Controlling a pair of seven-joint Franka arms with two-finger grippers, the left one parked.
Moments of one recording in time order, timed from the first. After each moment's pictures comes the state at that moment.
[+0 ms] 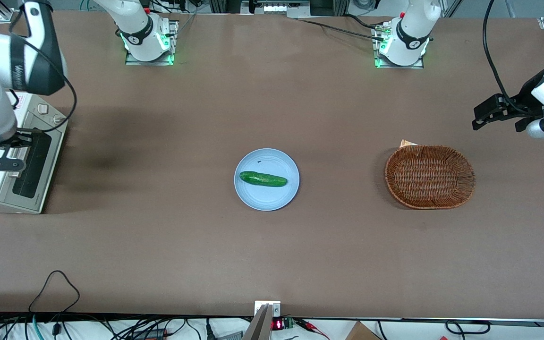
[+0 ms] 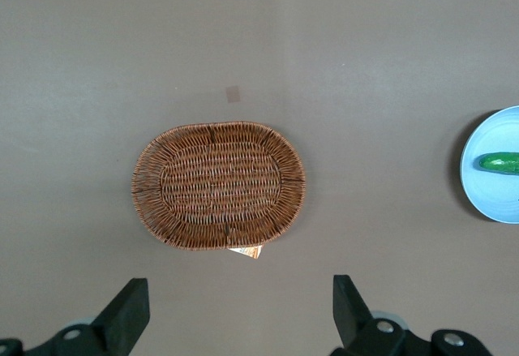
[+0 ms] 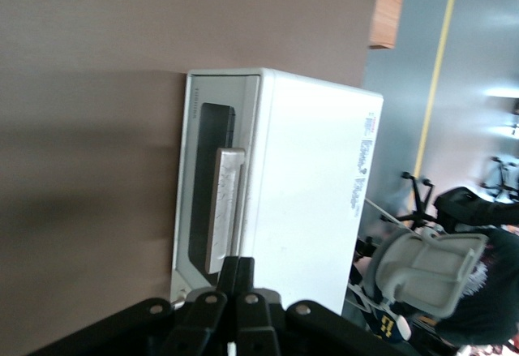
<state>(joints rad) 0.10 0.15 -0.07 -1.81 -0.71 1.79 0.21</state>
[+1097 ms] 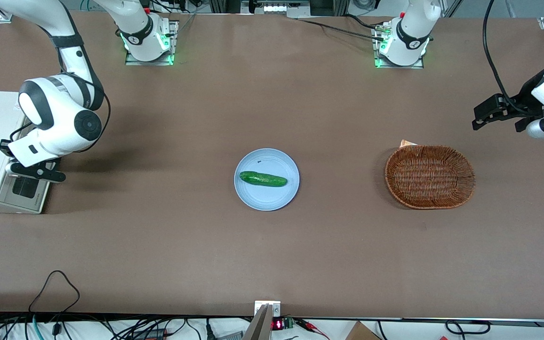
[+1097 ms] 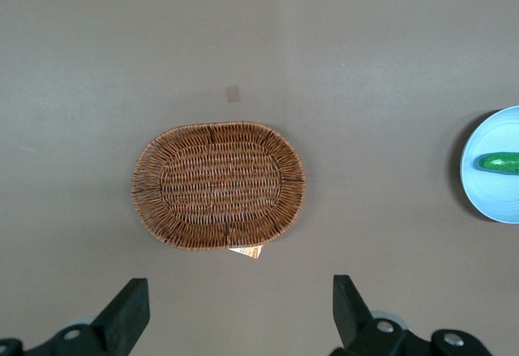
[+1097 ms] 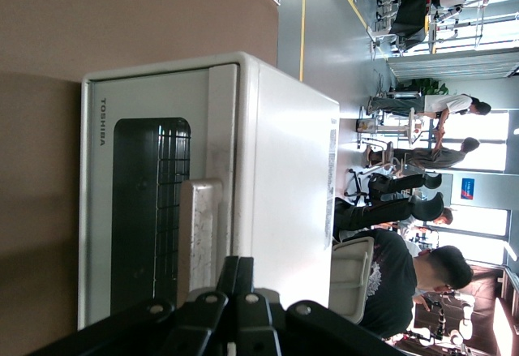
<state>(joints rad) 0.08 0.26 -0.07 -2.08 -1.22 1.96 0.72</state>
